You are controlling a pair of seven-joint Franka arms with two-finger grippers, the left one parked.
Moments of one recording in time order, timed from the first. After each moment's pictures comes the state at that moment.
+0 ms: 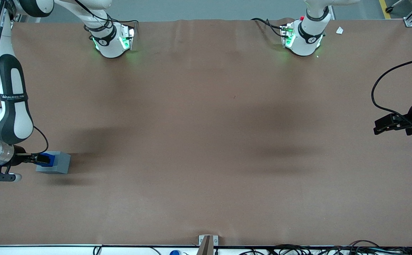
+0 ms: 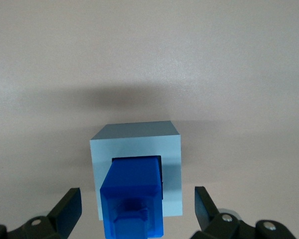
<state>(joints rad) -0.14 0.61 -0.13 -1.54 0.05 2.11 -0.23</state>
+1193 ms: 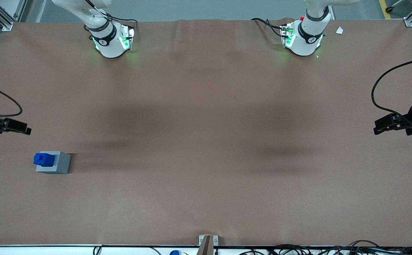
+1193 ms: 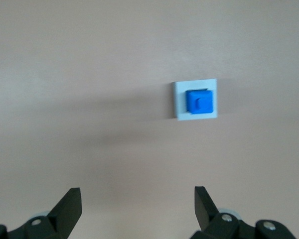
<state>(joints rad) 0.01 0.25 -0.11 -1.37 0.05 1.56 -0.03</state>
